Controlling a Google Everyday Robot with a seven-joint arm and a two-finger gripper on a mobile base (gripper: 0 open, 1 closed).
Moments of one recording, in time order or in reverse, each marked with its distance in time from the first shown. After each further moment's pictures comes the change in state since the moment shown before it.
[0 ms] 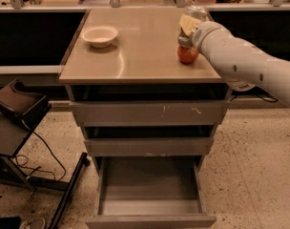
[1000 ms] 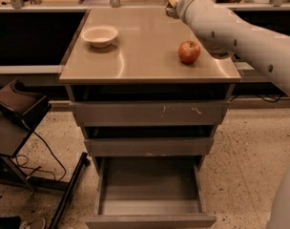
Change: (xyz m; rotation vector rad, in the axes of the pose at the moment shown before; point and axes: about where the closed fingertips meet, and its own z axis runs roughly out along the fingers) arm -0.057 0.057 0.065 -0.057 -0.090 -0.086
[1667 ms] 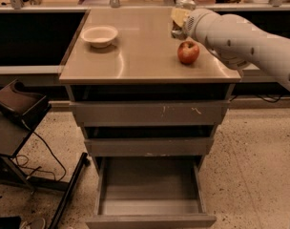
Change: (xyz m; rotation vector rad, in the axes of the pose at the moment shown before) arm 0.053 -0.019 -0.029 -0.028 0.186 0.017
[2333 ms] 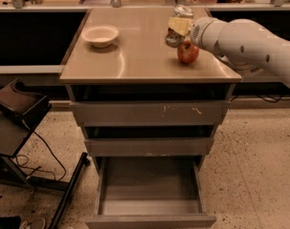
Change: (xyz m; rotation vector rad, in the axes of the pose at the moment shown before) arm 0.022 -0.005 -0.028 -0.043 0.081 0.012
